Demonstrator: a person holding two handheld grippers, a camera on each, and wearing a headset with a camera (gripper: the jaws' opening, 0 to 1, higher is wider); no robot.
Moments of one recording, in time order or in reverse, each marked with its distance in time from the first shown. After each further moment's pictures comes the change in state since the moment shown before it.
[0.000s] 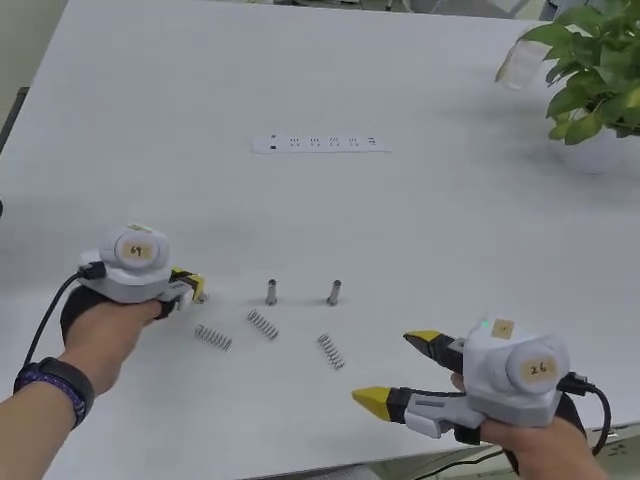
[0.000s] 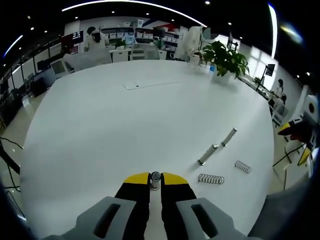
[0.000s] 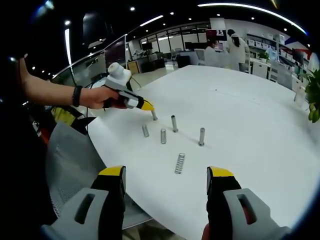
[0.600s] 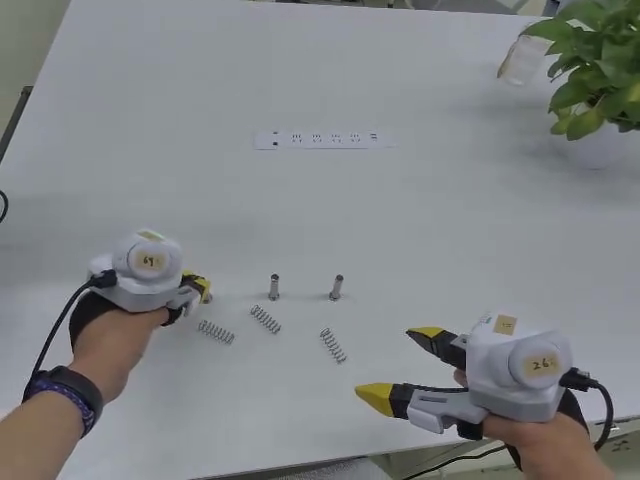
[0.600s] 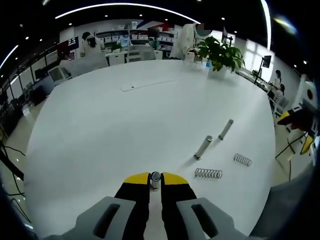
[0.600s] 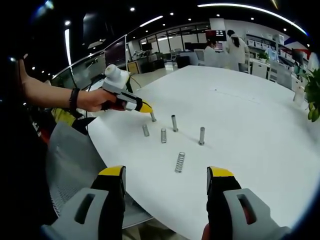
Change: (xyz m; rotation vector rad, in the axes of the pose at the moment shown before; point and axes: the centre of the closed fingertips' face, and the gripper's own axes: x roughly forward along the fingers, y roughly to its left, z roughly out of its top) left arm -0.002 -0.009 -0.004 0.078 -0.005 0.017; right arm -0.003 0.001 -0.002 0.003 -0.006 -0.004
